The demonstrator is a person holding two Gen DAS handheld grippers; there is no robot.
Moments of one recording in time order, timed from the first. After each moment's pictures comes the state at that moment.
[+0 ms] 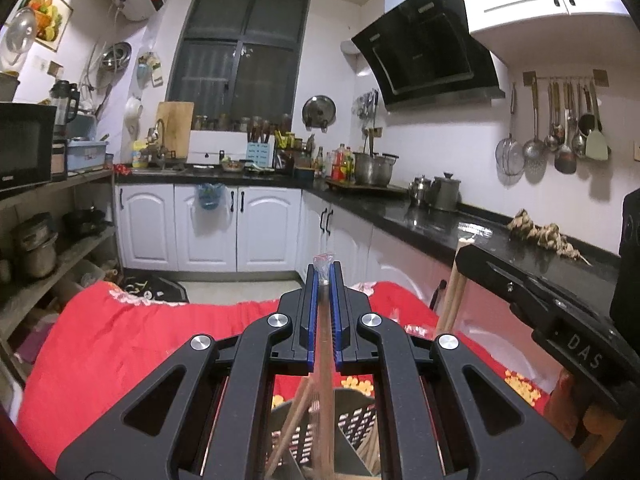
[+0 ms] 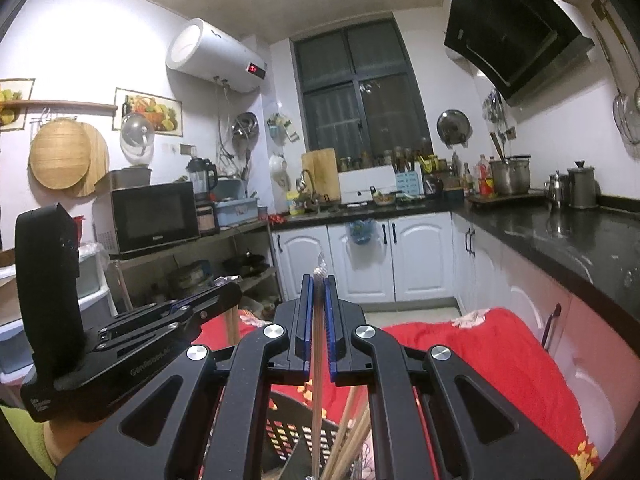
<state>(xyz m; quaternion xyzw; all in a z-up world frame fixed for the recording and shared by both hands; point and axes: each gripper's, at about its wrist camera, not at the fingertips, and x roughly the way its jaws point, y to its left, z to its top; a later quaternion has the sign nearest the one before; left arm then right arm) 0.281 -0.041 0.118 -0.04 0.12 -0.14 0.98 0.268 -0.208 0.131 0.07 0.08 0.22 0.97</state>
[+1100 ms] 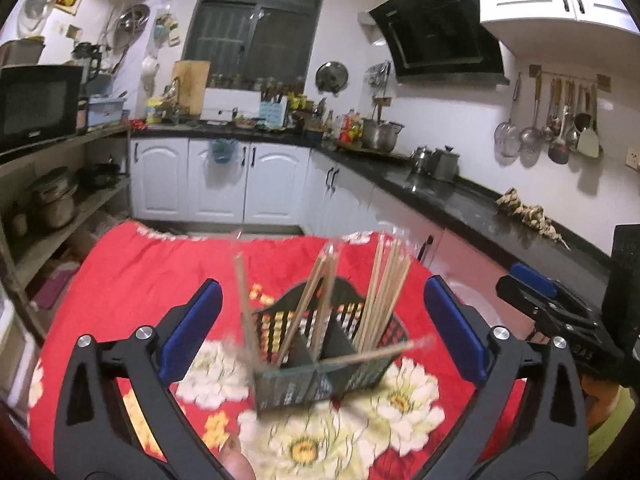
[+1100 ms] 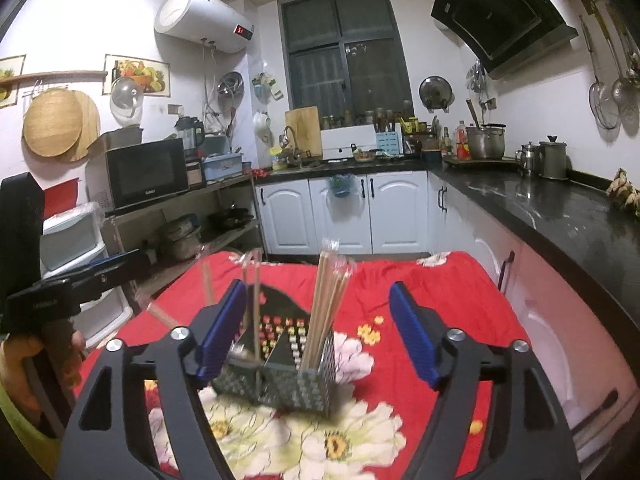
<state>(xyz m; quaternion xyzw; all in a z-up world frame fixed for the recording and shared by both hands) 0.183 -0.002 0.115 -0.06 0.20 -0.13 0.97 0.173 -0.238 0.103 0.03 0.16 0.19 0.97</state>
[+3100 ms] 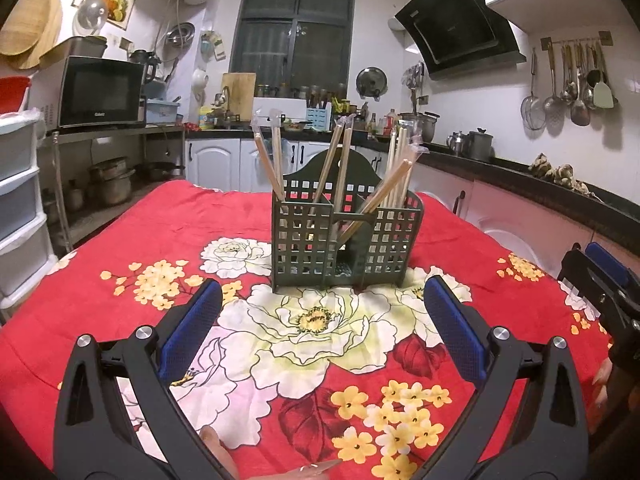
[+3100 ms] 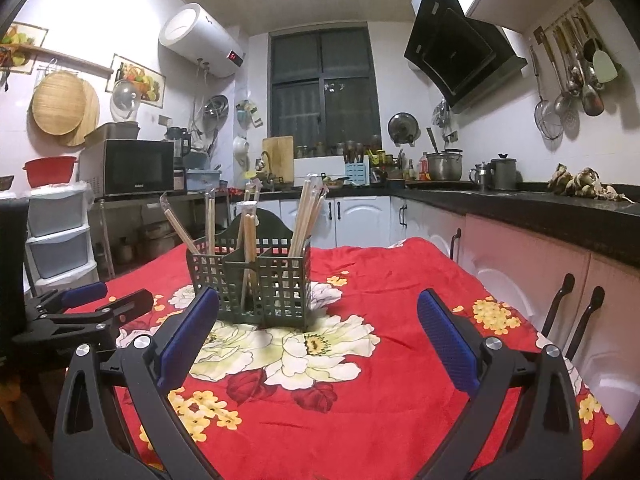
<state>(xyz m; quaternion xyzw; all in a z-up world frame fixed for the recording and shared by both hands) 0.064 -0.038 -0.010 -0.04 0.16 -0.02 0.99 0.048 -0.253 -0.011 0.01 0.07 0.13 0.99</state>
